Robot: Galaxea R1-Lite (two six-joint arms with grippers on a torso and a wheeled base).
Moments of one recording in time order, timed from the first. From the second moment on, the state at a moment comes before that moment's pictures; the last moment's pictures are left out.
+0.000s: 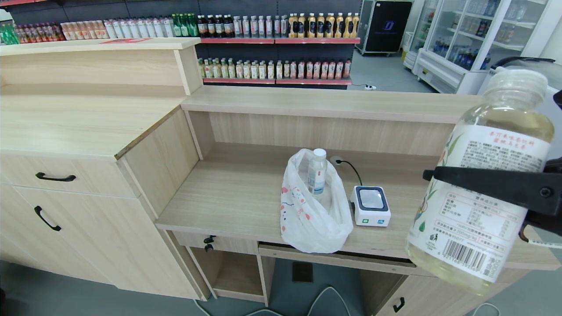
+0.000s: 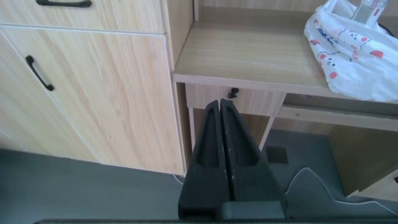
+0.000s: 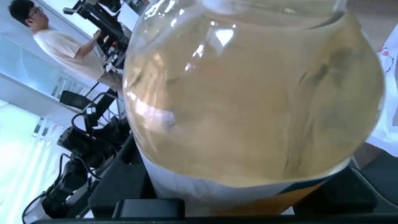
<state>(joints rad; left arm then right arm) 0.00 0.00 0.00 0.00 0.01 0.01 0.54 1.12 -0.71 -0.39 0.51 0.48</state>
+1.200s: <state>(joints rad) 0.00 0.00 0.00 0.00 0.01 0.01 0.28 1.13 -0.63 -0.40 0.51 0.13</state>
